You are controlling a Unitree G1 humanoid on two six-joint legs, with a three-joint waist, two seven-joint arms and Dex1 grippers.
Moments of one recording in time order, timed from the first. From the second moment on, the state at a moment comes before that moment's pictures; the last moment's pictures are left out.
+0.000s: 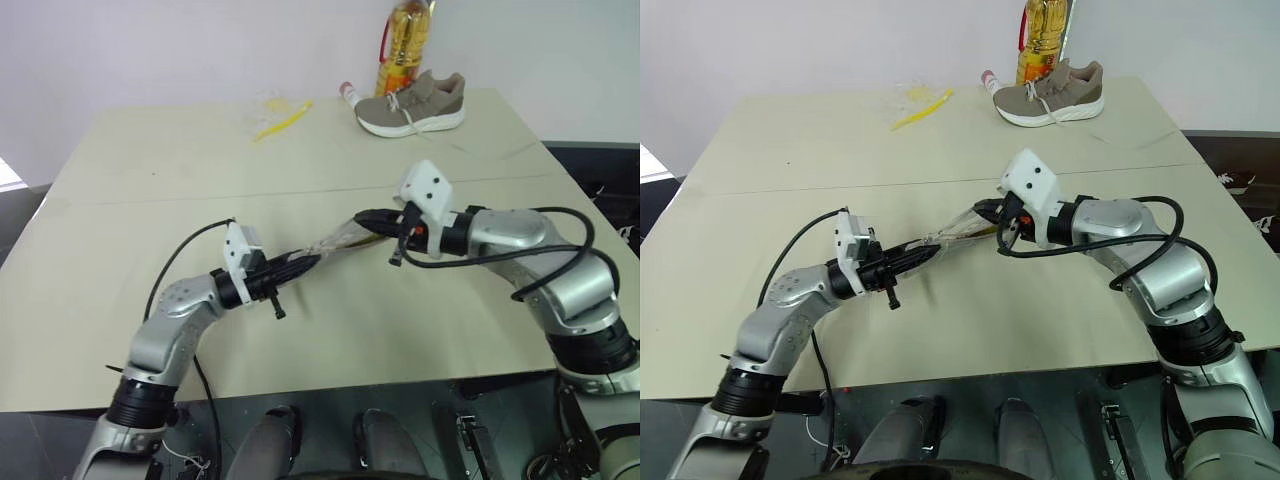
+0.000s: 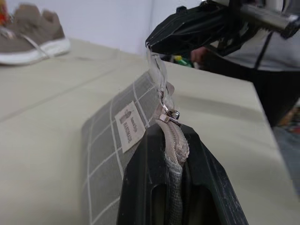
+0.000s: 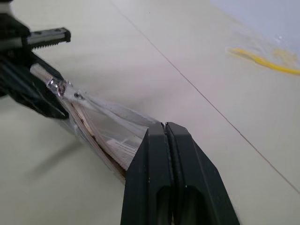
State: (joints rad) left arm -0.24 0.45 -0.06 -0.18 -0.62 0.37 -0.91; right arm -0.60 -0.72 0.20 -0.39 0.44 0.72 0.68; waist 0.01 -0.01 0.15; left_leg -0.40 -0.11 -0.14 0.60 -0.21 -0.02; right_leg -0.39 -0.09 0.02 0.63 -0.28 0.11
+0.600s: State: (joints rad) left arm -0.29 0.49 -0.01 -0.18 -0.69 0.47 -0.92; right arm -0.63 -0.70 0.24 -0.36 0.31 0.59 0.71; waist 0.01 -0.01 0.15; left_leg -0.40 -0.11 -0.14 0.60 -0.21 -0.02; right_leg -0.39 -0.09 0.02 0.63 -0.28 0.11
